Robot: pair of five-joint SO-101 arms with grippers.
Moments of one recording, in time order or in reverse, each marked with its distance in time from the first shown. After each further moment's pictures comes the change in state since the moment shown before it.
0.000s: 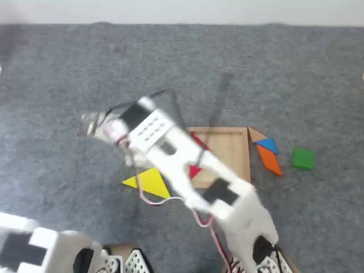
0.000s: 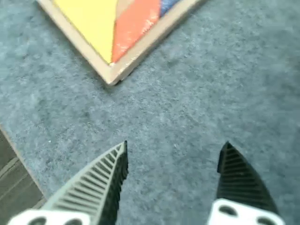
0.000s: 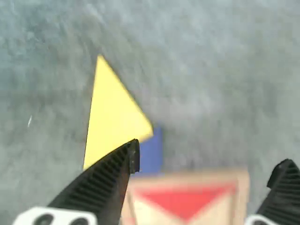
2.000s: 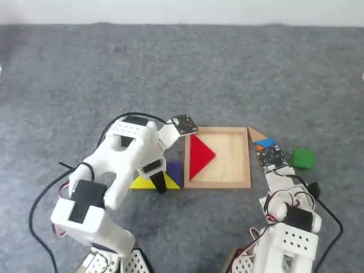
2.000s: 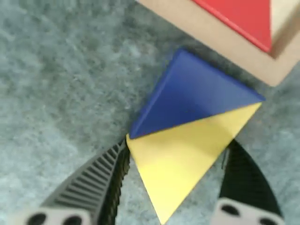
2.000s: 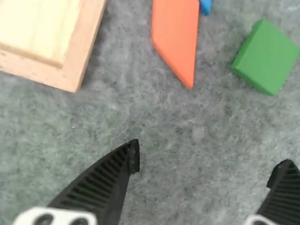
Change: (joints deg) left arm 88.9 10.7 8.9 13.1 -17.1; right arm 65.8 -107.0 122.3 -30.7 3.5
